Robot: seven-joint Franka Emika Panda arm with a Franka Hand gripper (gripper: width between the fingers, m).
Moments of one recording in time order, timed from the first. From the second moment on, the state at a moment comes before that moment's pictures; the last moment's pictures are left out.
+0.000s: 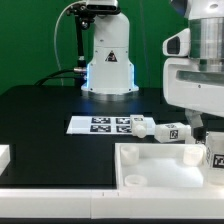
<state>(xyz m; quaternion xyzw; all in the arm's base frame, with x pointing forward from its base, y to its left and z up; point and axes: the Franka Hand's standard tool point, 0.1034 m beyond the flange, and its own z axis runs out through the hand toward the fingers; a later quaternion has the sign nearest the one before) 0.637 0.112 0.083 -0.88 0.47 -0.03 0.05</state>
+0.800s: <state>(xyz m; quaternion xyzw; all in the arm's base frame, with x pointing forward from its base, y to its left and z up) 0.631 0.122 0.078 -0.93 0.36 -0.03 0.03</state>
